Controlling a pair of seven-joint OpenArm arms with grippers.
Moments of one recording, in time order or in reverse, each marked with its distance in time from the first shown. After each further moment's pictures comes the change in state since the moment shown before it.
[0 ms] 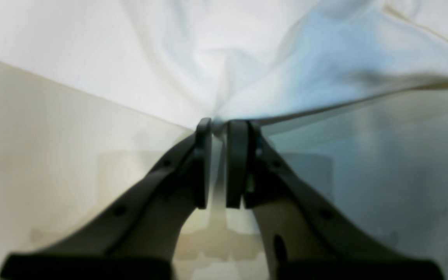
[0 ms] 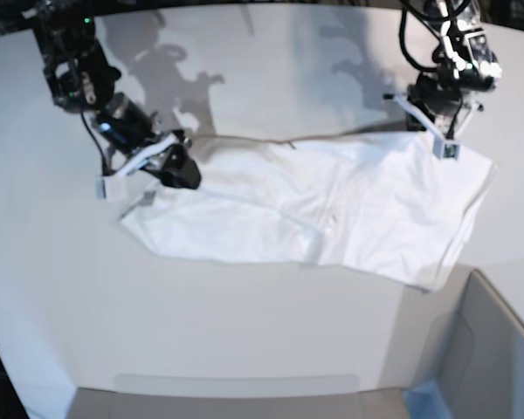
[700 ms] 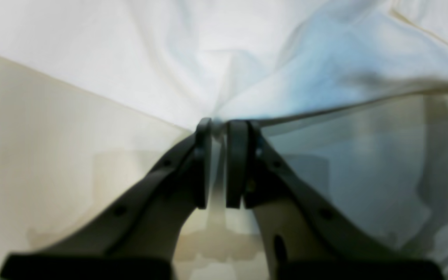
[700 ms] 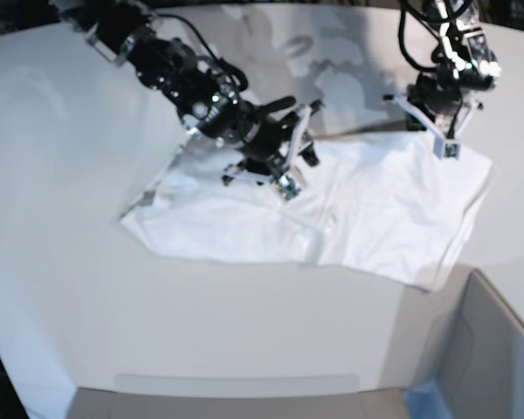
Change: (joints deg) left arm 0.0 0.4 -0.1 0.1 -0.1 0.2 0.0; right arm 21.3 -17.8 -31.5 -7.7 -41.8 0.5 -22.7
